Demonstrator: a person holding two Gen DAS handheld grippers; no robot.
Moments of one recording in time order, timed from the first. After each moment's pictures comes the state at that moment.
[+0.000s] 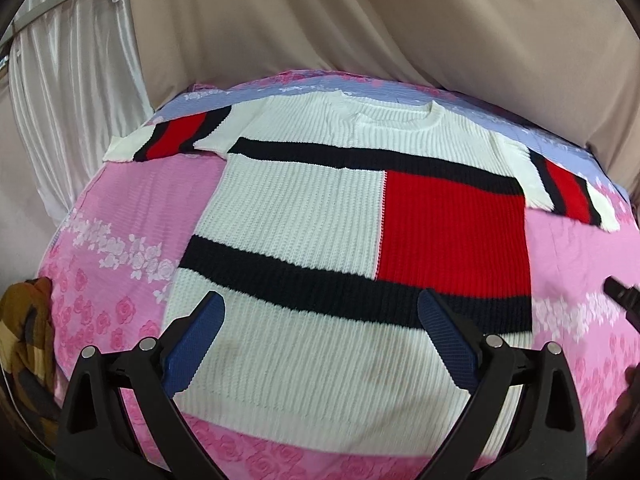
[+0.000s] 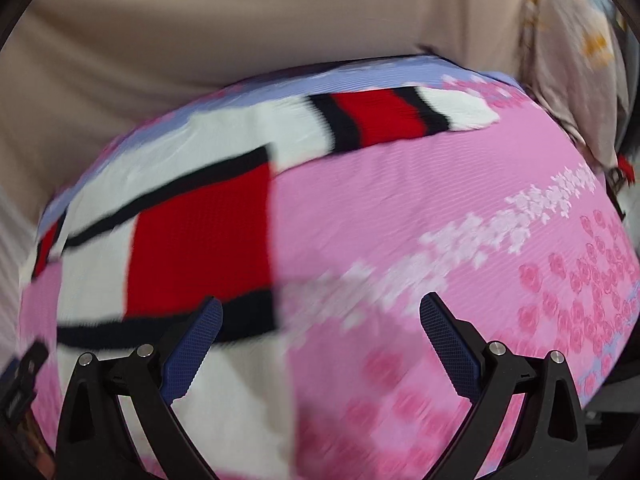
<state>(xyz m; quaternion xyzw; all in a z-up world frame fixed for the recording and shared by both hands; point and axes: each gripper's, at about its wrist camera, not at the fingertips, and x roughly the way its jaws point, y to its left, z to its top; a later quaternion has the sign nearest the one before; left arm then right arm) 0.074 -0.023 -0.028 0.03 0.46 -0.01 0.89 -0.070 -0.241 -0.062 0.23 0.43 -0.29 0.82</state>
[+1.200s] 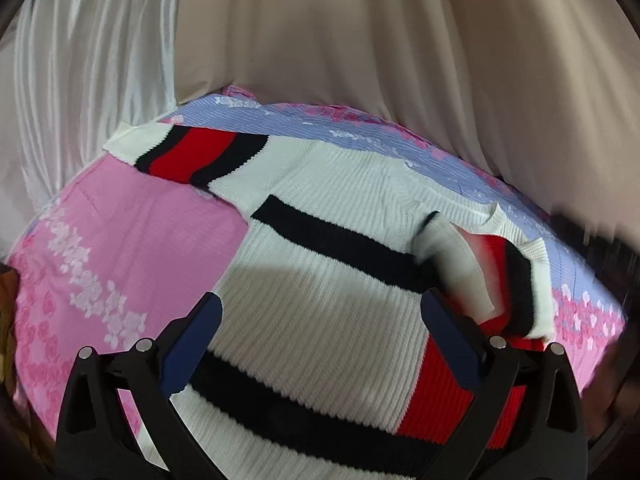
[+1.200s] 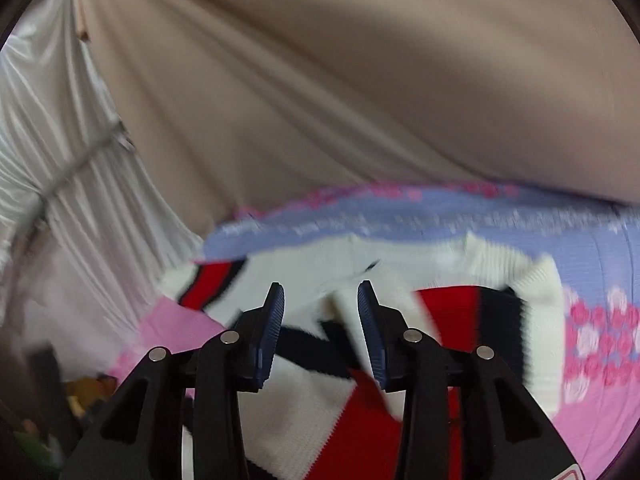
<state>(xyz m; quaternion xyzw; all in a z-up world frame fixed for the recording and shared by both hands) 0.206 0.043 -0.026 -0.10 0.42 0.03 0.90 0.211 -0.187 -0.021 0.19 0.35 0.08 0.91</state>
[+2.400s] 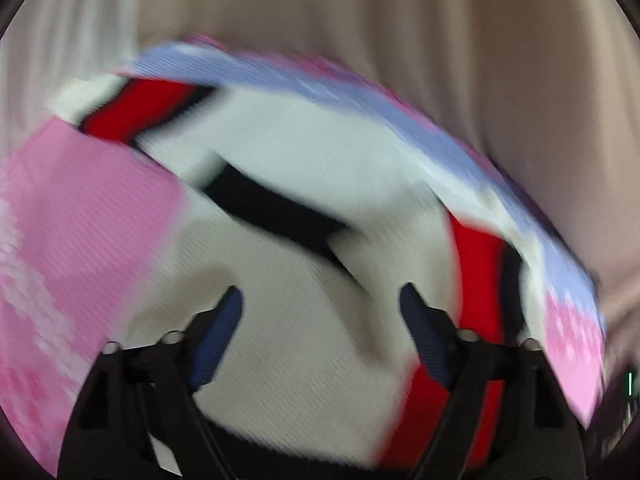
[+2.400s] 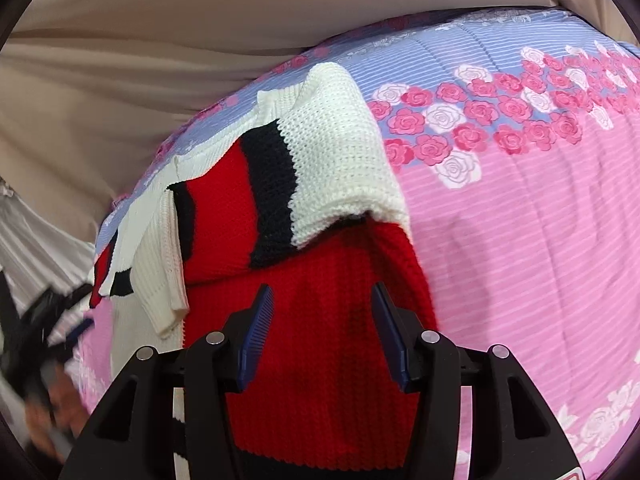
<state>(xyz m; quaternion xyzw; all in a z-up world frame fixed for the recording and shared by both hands) 0.234 0.007 -0.082 -0.14 0.50 -0.05 0.85 0.120 -0.253 -0.141 0.31 0.45 -0.10 0.83</state>
